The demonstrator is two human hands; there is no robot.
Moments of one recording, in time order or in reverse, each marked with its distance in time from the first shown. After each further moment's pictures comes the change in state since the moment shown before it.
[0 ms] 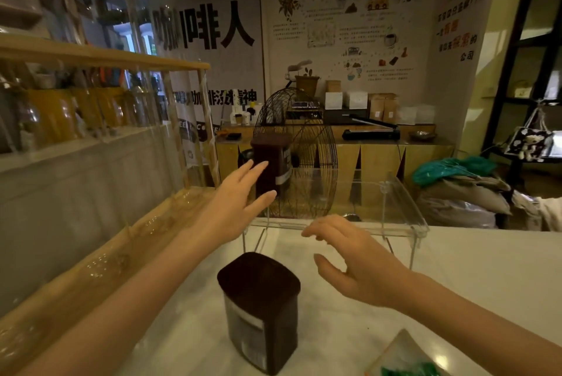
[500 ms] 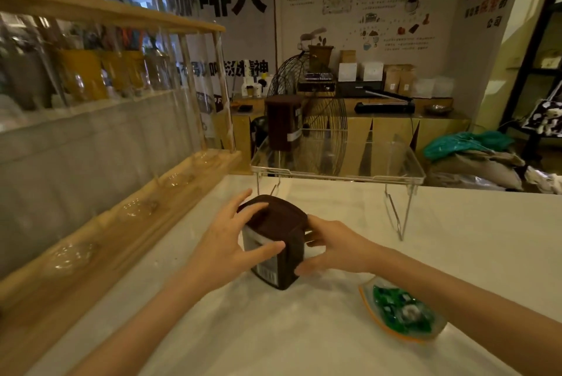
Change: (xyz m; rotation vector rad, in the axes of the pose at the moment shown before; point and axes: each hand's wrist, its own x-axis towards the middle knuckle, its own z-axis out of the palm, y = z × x) left_hand -0.137 0.007 0.018 -0.084 -0.066 -0.131; right_hand -0.019 -0.021 0.051 0.470 -0.418 0.371
